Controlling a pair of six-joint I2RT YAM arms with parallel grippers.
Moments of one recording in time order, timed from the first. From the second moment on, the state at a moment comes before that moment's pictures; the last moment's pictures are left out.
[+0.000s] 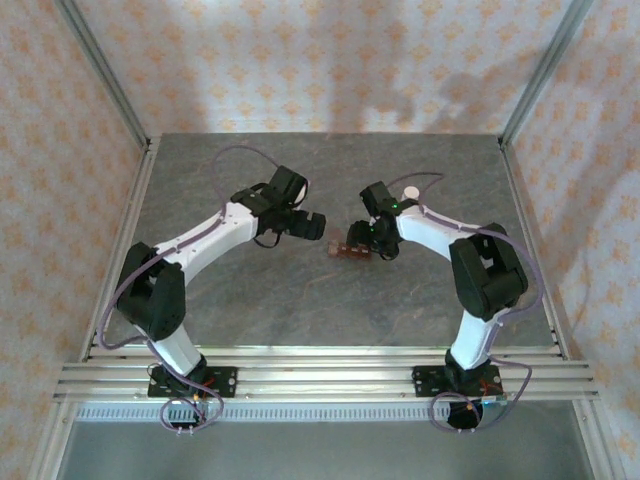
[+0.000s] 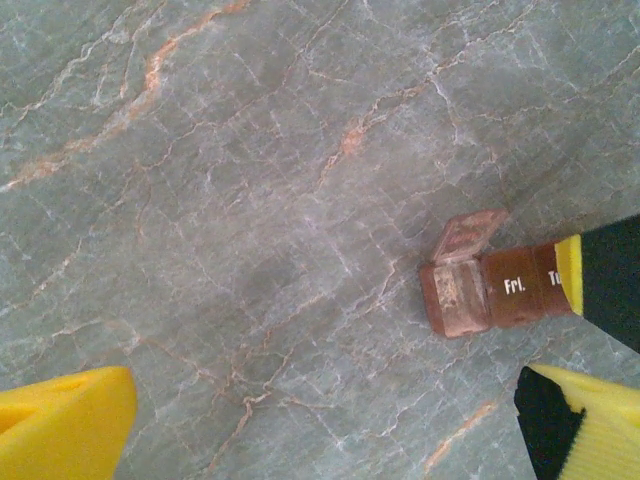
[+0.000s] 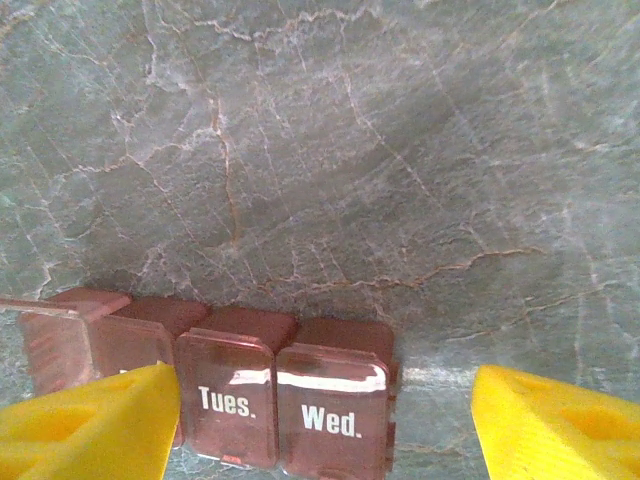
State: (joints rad) left arm -0.52 1.67 1.32 -0.65 -0.03 -0.31; right arm 0.47 1.80 1.18 -0.61 -0.11 0.65
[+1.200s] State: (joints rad) left arm -0.52 1.42 1.17 -0.56 -0.11 -0.38; right arm 0.49 1.77 1.45 -0.84 -0.05 0.69
